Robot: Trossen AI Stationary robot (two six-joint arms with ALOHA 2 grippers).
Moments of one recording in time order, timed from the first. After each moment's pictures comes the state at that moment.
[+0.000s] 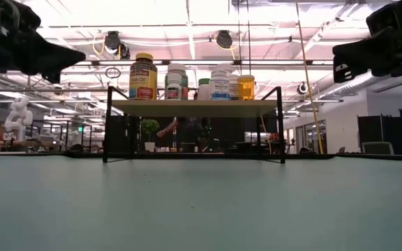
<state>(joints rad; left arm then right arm) -0.15 0.00 0.02 0.04 -0.28 0.05 -0.20 0.13 0.02 0.15 -0.42 -0.03</state>
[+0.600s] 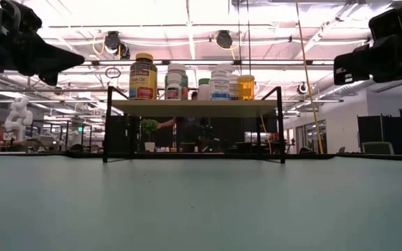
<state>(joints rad) -0.17 0.00 0.04 -0.04 -0.32 -0.01 -0.20 0.12 0.02 0.08 -0.45 -0.13</state>
